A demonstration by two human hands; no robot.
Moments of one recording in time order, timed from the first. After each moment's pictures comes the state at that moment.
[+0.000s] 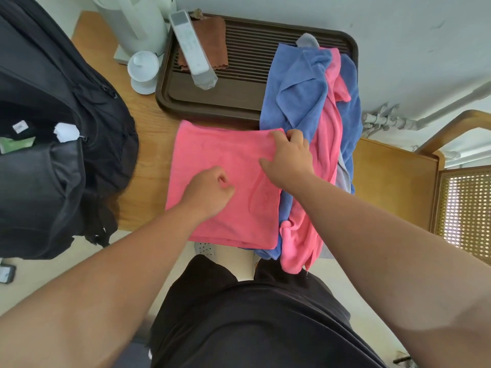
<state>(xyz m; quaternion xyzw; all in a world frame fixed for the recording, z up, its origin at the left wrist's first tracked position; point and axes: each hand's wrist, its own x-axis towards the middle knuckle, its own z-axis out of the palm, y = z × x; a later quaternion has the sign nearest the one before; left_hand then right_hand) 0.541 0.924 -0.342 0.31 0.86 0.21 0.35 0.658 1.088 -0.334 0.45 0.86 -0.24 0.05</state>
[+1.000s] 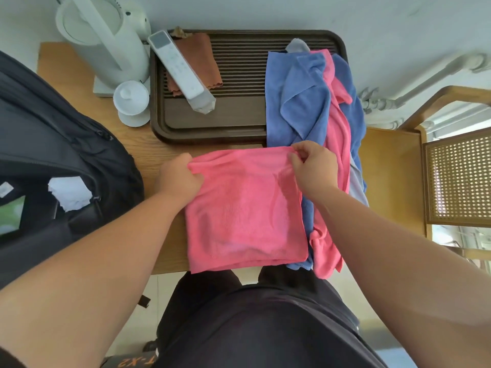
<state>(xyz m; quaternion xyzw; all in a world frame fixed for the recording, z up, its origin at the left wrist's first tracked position) 0.405 0.942 -0.362 0.37 0.87 0.16 0.29 0.647 1.084 -0.325 0.60 0.73 -0.31 -0.14</state>
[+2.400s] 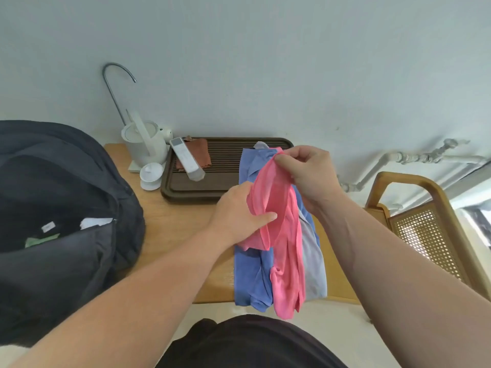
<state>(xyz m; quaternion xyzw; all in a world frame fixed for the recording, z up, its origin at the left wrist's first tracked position) 0.579 0.967 -0.190 0.51 0.76 0.33 0.25 0.704 1.077 -0.115 0.41 0.62 -0.55 -0.37</state>
